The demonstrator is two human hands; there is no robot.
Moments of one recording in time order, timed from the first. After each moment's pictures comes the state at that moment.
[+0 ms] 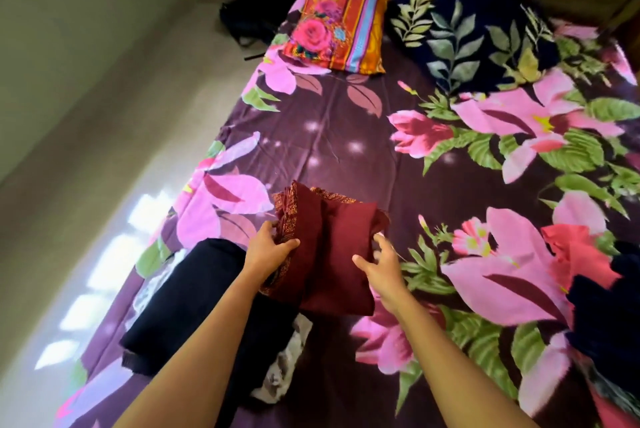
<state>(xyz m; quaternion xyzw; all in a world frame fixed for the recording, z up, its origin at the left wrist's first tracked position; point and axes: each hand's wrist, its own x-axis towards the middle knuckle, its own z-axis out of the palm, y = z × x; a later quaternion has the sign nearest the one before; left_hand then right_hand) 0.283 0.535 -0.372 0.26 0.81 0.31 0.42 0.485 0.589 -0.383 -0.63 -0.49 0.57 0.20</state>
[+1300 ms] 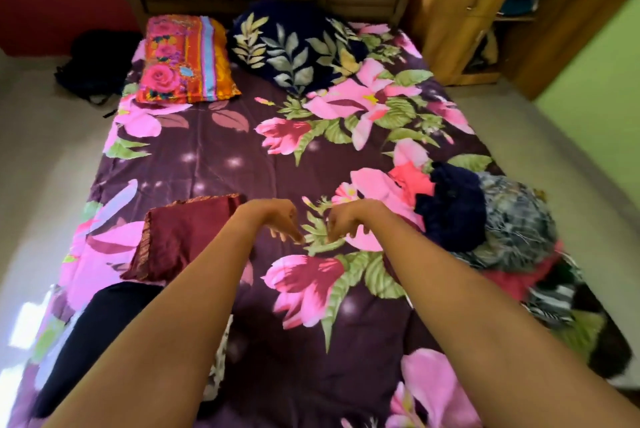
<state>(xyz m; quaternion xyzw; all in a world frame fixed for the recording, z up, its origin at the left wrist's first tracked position) 0.464 0.597 -0.225 0.72 0.53 -0.18 0.41 0.633 0.599 -0.220 -0.56 -0.68 0.39 -0.28</state>
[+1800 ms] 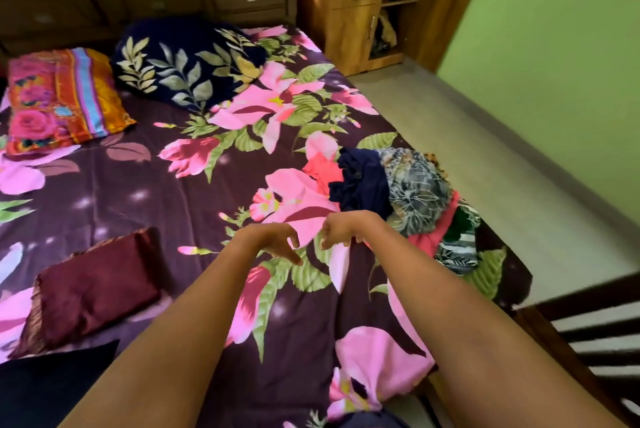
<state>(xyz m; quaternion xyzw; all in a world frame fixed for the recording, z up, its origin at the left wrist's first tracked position) 0.676 0.559 -0.233 0.81 0.42 -0.26 0.32 0.842 0.529 -0.219 -0.64 -0.63 0.40 -0.19</state>
